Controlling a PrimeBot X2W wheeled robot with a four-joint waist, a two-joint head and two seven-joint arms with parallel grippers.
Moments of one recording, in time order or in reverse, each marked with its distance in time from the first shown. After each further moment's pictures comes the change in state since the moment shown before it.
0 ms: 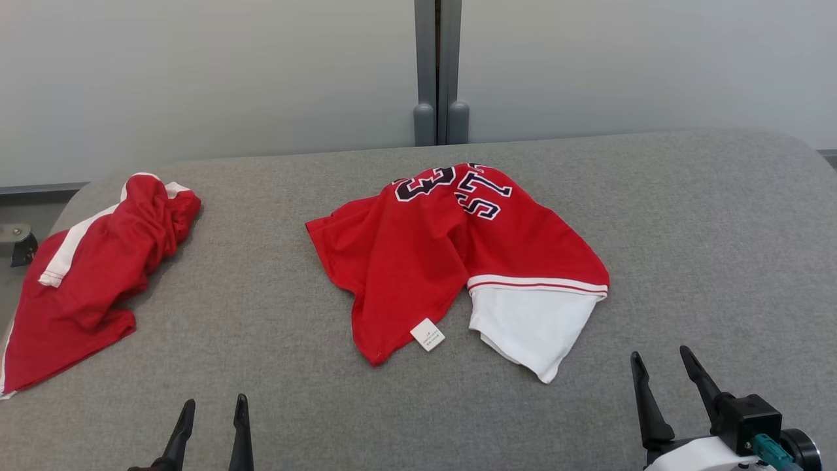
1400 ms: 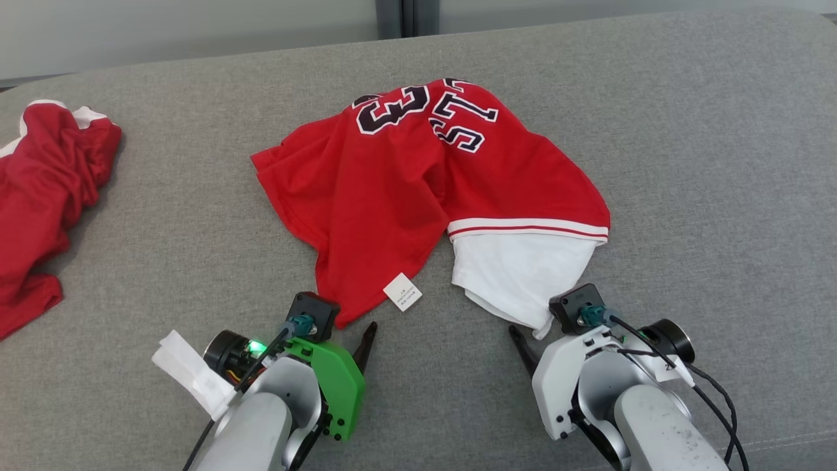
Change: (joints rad) left arm -0.535 0.052 -0.432 0.344 0.007 -0.021 0.464; right arm -0.352 0.002 0.299 0.137 -0.061 0.000 0.597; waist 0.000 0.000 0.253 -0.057
